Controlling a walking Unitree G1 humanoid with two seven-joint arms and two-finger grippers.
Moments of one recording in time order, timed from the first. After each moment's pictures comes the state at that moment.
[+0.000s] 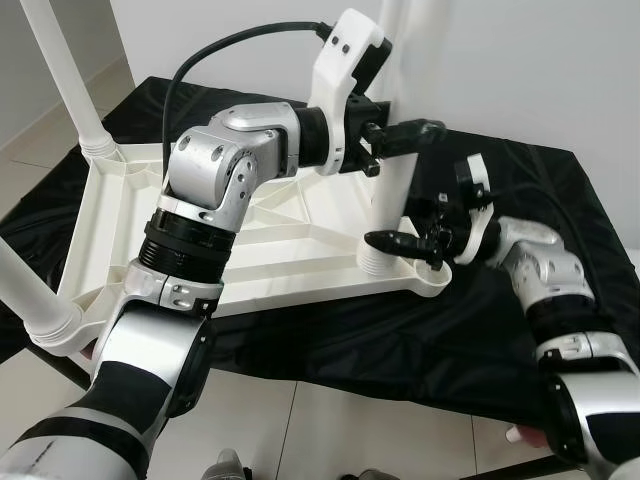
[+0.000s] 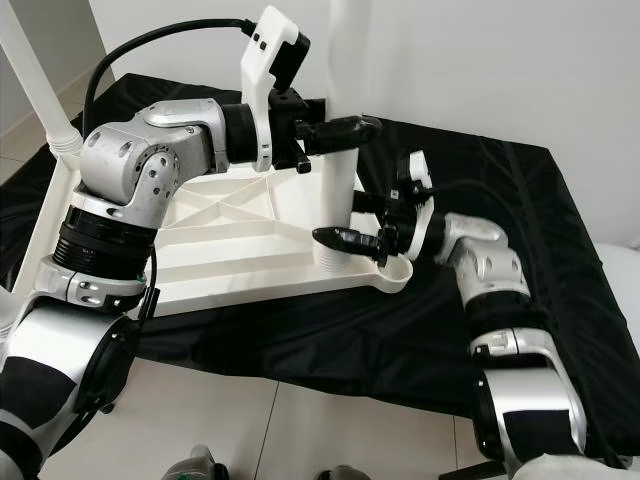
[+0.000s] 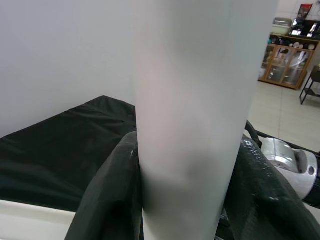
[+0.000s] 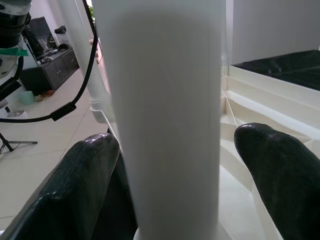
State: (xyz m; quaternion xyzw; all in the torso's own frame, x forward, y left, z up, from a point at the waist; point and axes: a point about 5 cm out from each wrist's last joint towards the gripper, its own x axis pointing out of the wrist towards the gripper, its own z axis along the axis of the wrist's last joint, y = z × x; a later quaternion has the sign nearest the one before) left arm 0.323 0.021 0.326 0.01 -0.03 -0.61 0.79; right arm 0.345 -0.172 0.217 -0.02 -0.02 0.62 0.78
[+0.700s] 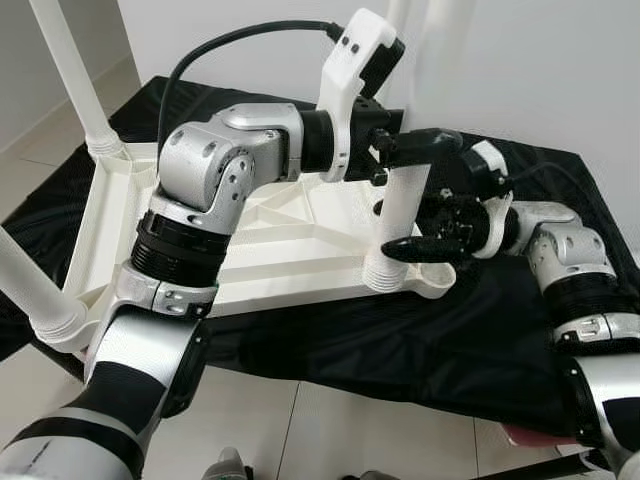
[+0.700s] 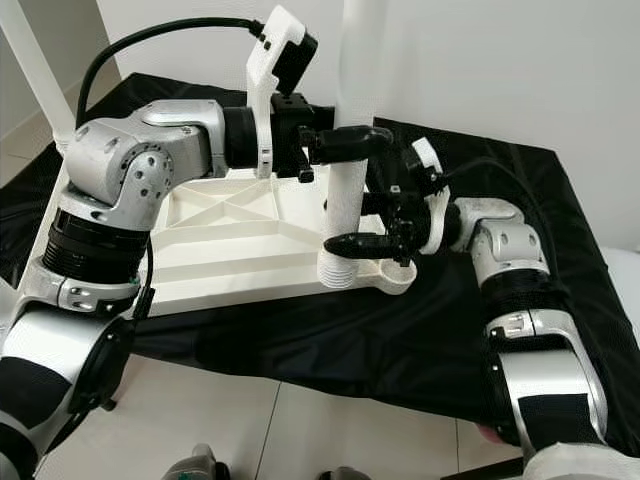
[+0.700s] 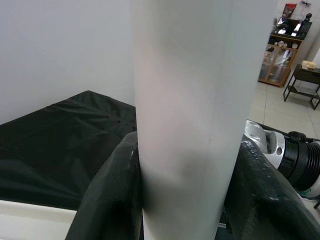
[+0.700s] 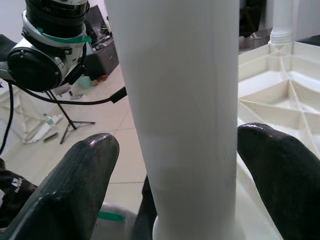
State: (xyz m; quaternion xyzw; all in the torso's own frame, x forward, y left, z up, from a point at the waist) left arm 0.310 0.020 0.328 0.01 -0.02 -0.64 0.77; right arm 0.336 -0.176 0.220 0.00 0.05 0.70 0.71
